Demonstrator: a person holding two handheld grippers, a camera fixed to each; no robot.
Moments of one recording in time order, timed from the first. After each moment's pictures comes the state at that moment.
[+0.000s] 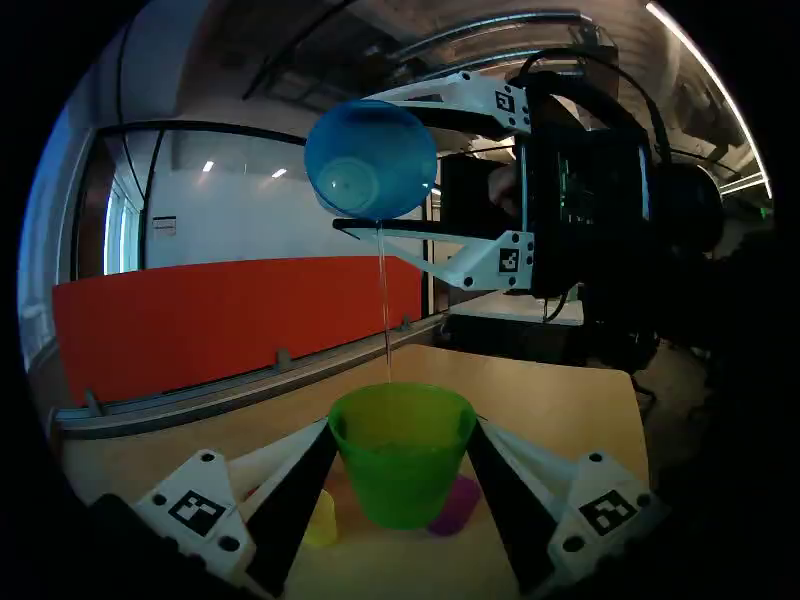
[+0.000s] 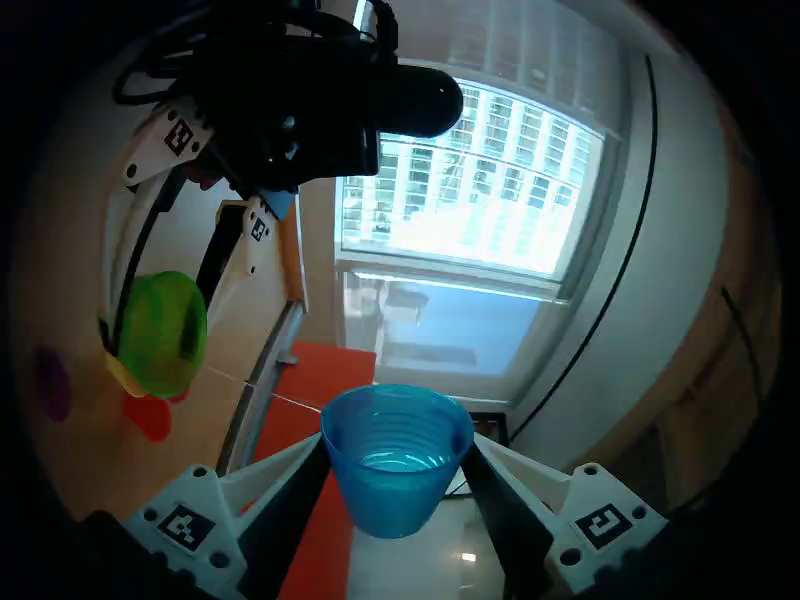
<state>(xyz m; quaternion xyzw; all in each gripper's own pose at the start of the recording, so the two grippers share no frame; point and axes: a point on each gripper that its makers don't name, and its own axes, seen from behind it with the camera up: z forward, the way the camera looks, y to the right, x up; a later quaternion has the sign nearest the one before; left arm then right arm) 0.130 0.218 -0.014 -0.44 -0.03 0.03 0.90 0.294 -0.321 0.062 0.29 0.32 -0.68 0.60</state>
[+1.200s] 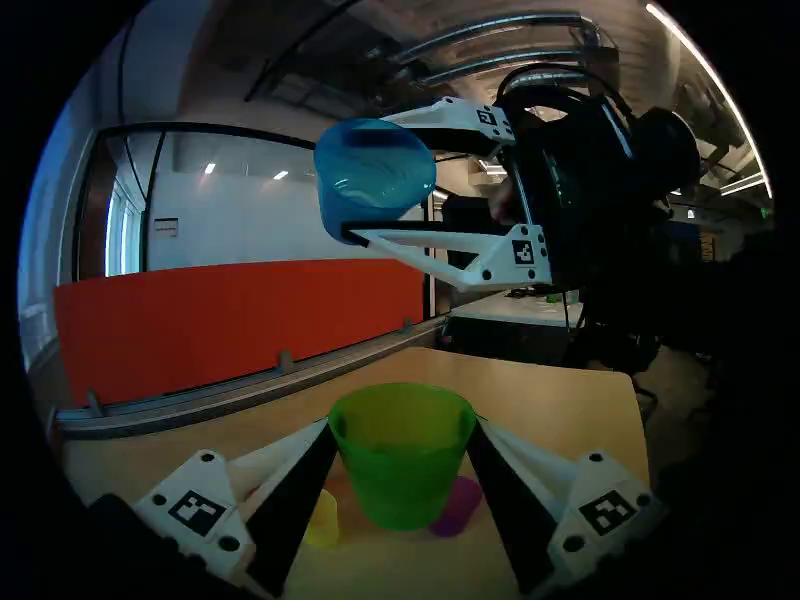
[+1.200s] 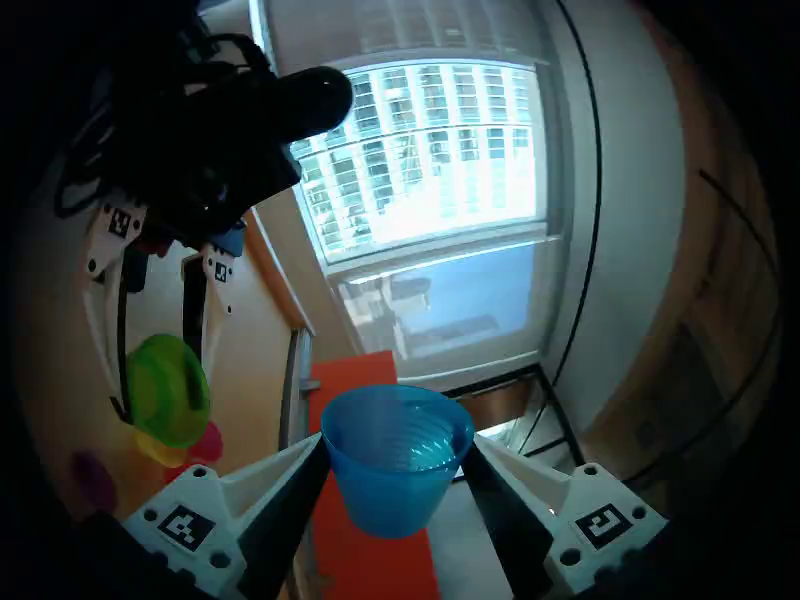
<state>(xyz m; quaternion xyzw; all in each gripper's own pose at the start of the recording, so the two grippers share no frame) 0.134 0.214 -0.014 -0.43 -0.03 0.03 0.90 0.290 -0.302 0.064 0.35 0.25 -0.55 0.72</state>
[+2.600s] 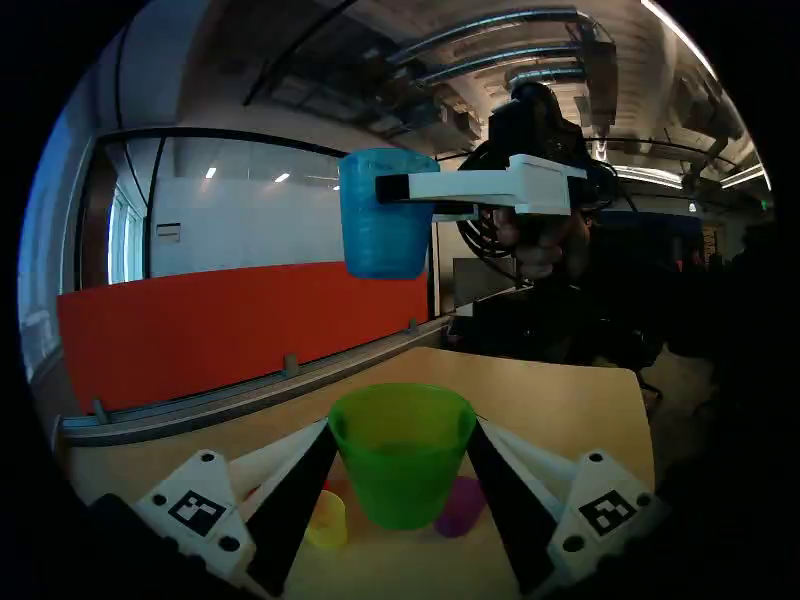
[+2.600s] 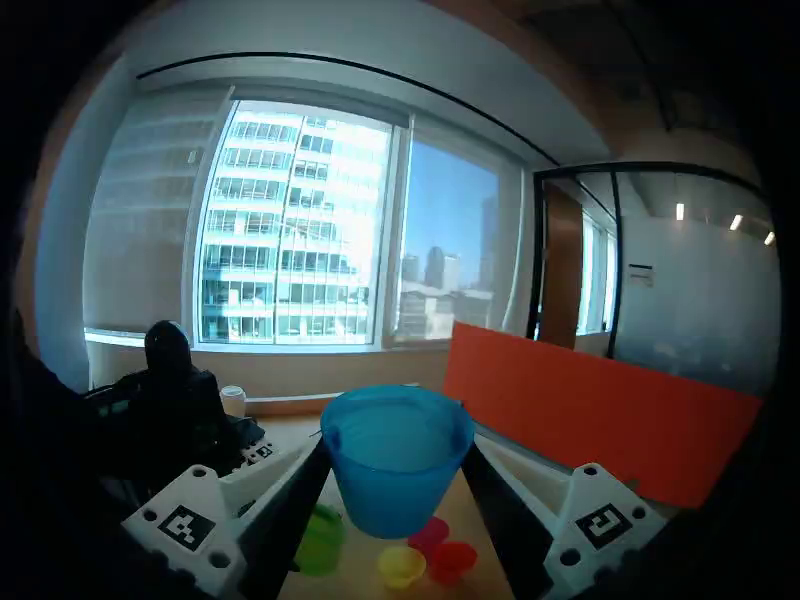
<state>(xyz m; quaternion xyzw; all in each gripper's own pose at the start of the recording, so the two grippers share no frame) 0.136 0.213 -0.011 -0.43 -0.03 0.04 0.90 0.268 -0.303 0.014 0.51 -0.02 -0.06 0.86</state>
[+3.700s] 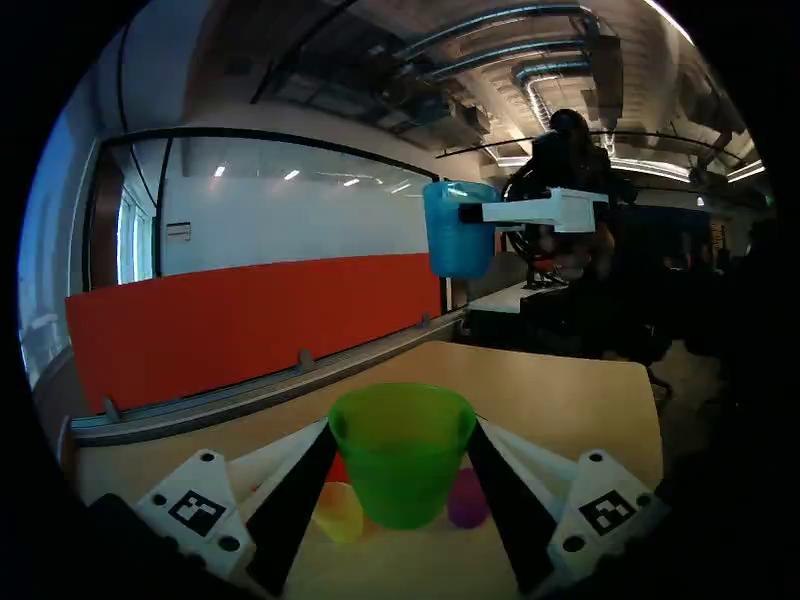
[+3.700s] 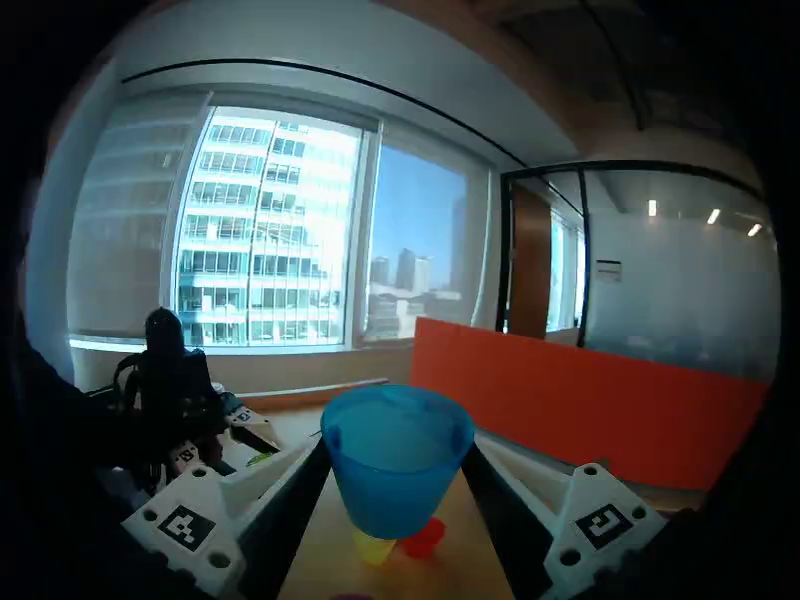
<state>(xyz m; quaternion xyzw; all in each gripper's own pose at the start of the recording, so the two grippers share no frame) 0.134 0.195 -0.004 -0.41 -0.03 0.05 0.91 0.258 -0.229 0.011 0.46 -0.02 -0.05 0.89</state>
